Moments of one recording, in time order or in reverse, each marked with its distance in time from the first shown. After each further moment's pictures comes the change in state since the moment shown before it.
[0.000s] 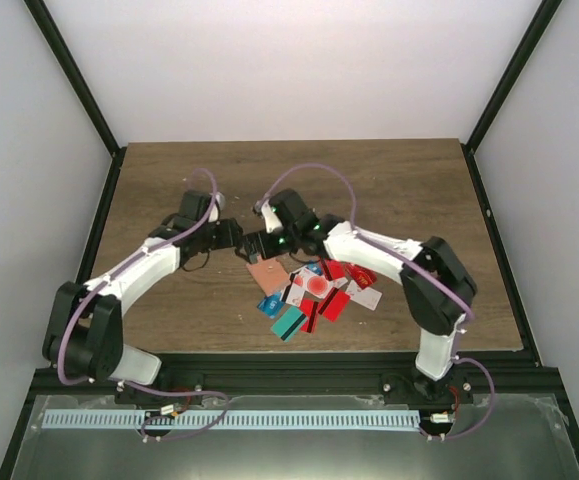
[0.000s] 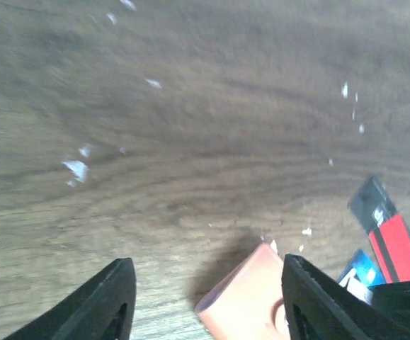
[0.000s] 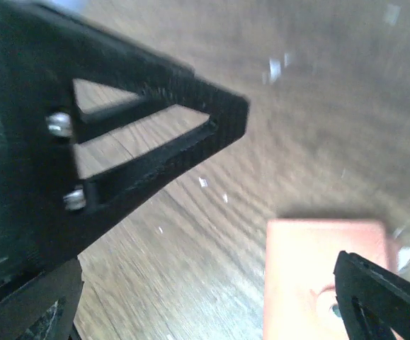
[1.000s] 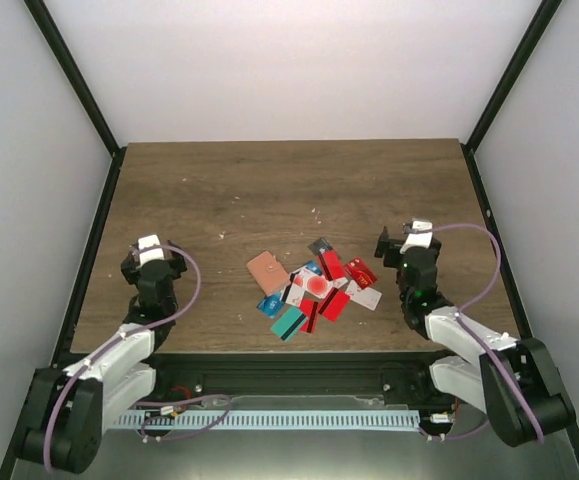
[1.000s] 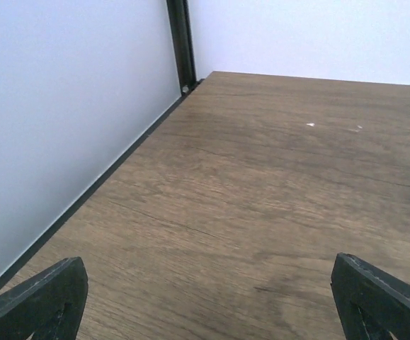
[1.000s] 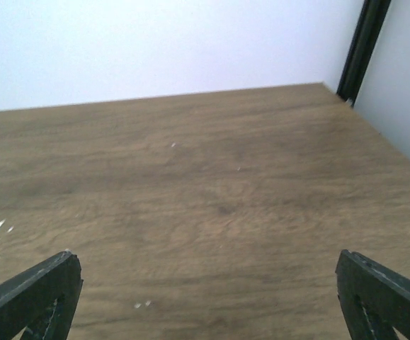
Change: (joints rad) left arm 0.127 -0.544 -0.732 0.752 -0.781 0.335; right arm -0.510 -0.787 -1.046 0.793 0.727 -0.293
